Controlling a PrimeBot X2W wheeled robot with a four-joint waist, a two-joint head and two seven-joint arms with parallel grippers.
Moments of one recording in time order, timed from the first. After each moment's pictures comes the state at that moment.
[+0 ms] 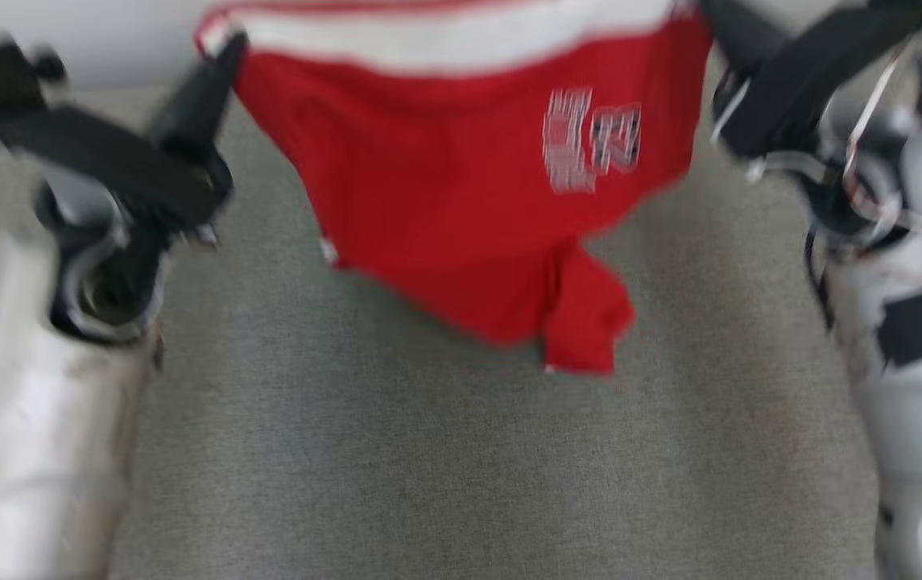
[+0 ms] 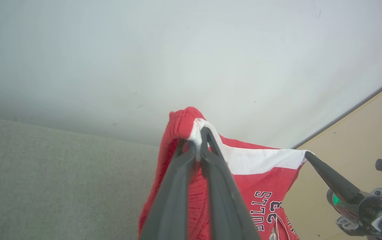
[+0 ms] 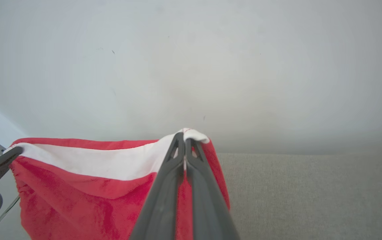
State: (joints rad) left arm -0.83 0.19 -0.15 0.34 -0.98 -0.11 0.23; right arm -0.94 -0.17 0.15 0.34 0.57 0.13 0.47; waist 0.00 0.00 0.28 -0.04
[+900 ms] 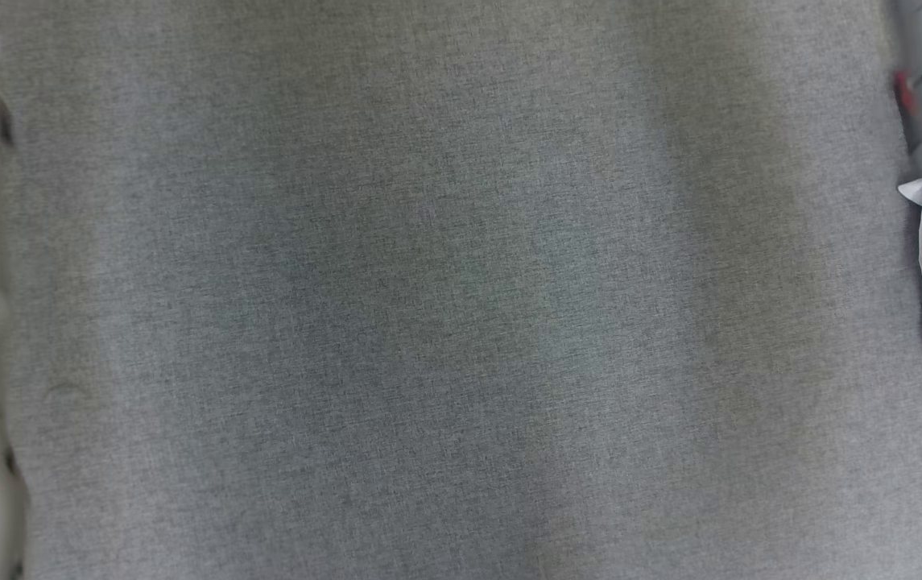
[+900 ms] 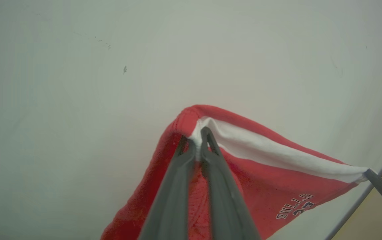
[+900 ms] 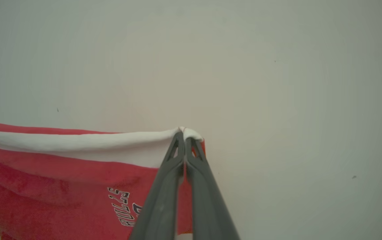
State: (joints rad) left arm -1.31 0.26 -0.13 0.47 -0.80 -0.12 -0.19; right arm -1.54 -0.18 0.32 0.67 0.35 0.13 -0.15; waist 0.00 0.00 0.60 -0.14
